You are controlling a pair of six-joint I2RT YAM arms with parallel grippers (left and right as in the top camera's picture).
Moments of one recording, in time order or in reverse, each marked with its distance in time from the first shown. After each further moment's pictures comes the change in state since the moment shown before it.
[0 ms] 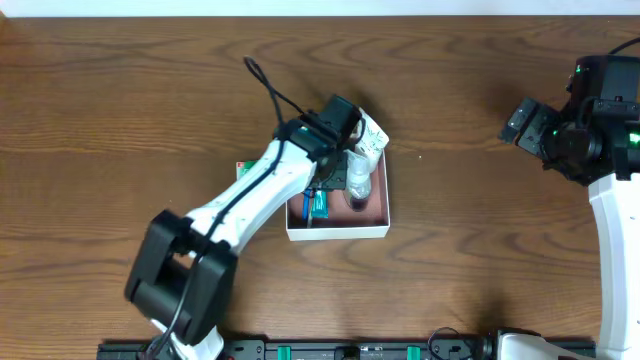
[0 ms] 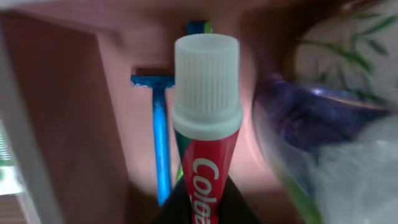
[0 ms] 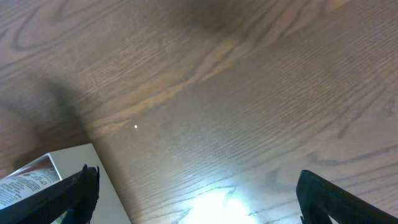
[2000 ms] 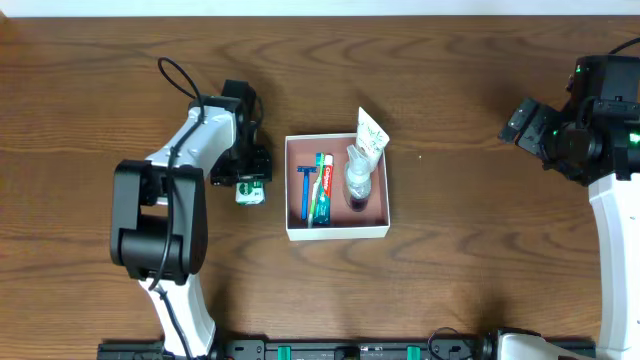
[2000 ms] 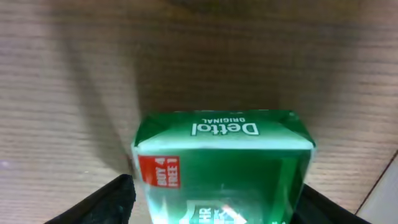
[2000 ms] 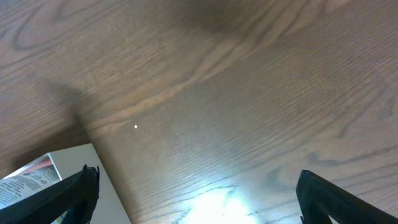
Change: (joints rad) left arm 0.456 0.198 0.002 -0.082 0.083 0.315; right arm 0.000 0.000 0.000 0.000 0.000 0.000
